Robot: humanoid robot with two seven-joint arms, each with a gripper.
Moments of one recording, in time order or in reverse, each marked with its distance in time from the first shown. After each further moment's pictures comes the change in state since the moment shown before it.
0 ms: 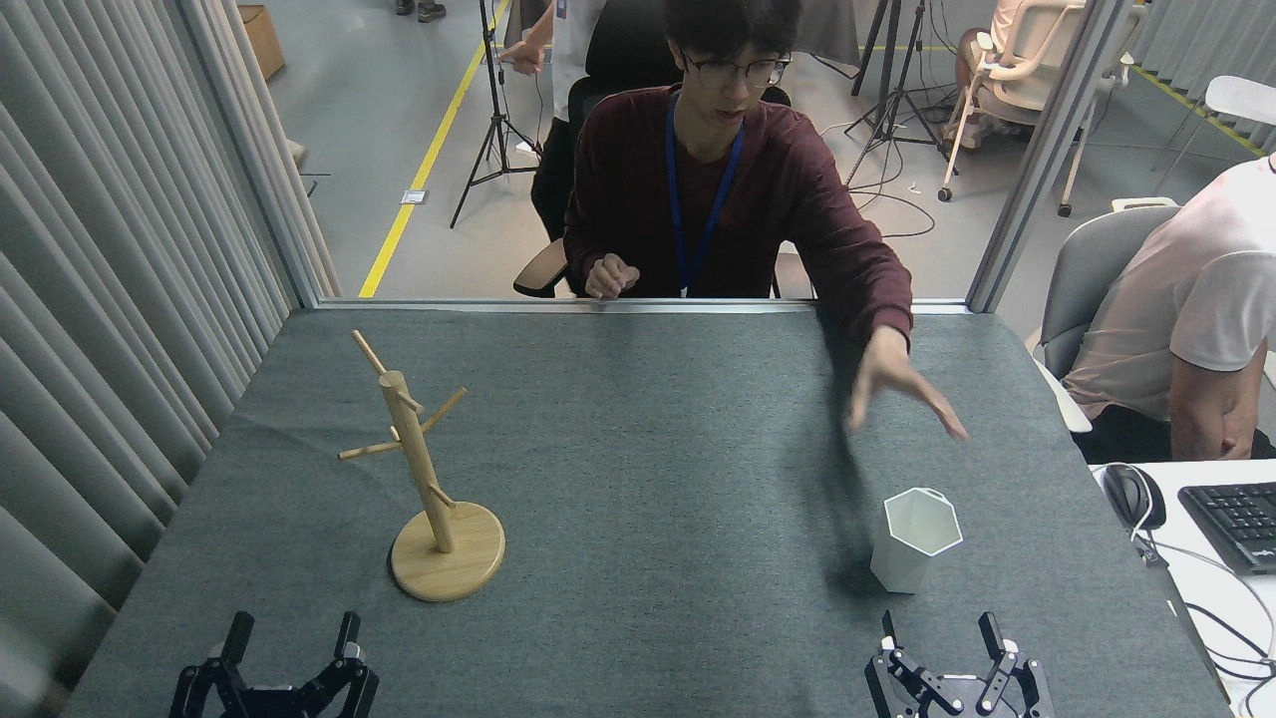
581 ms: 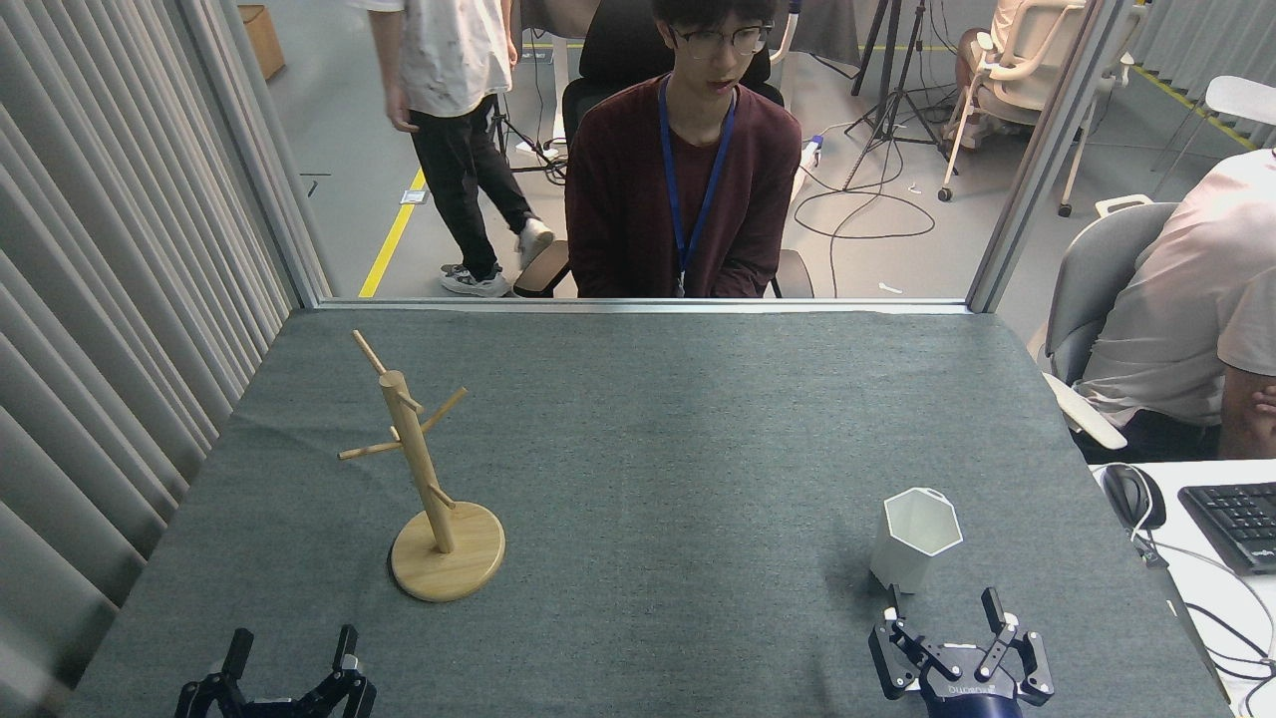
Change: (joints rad) left arm -0.004 -0.003 0.010 0.055 0.000 0.010 0.000; right arm -0.105 -0.019 0.003 0.107 0.010 0.045 0.005
